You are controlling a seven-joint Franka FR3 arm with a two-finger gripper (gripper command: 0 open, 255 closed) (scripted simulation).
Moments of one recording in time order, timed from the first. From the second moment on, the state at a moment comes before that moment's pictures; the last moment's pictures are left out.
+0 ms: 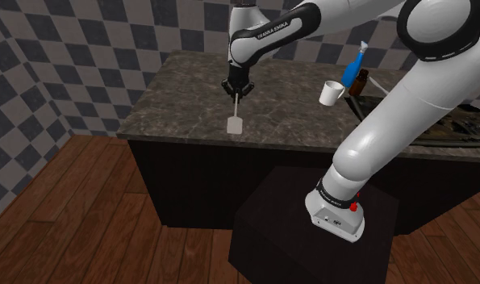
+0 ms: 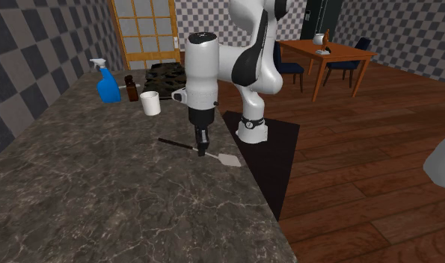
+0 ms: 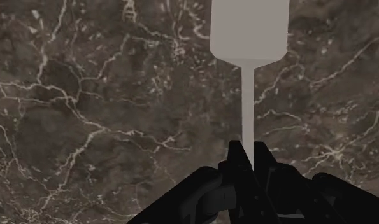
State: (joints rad) arm -0.19 -0.14 0.12 -2.30 -0.04 2.21 0.88
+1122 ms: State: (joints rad) arm -0.18 -0.22 0.12 -2.15 -0.03 1.98 0.87
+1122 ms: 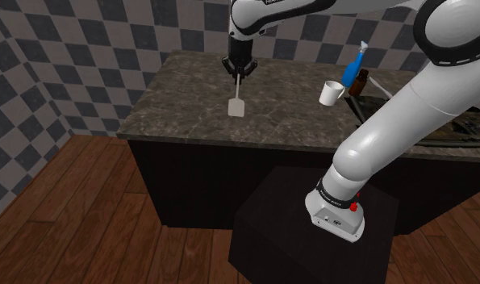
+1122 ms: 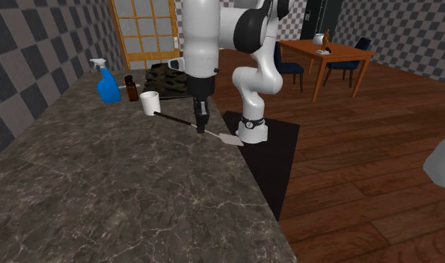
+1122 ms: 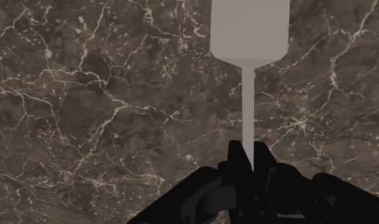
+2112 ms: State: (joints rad) arm -0.31 -0.21 -0.07 -2.11 -0.05 1.96 0.57
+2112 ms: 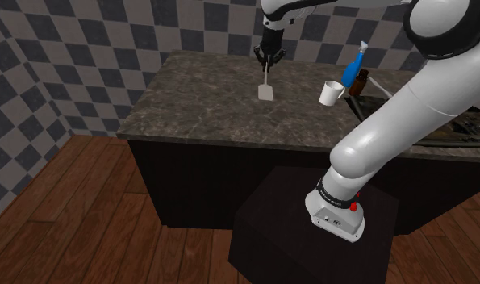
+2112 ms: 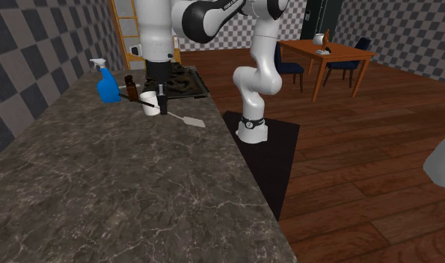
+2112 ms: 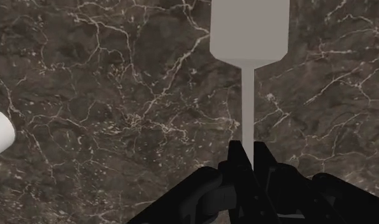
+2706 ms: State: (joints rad) arm -0.39 -0.10 -0.20 -2.00 -0.05 1.96 0.35
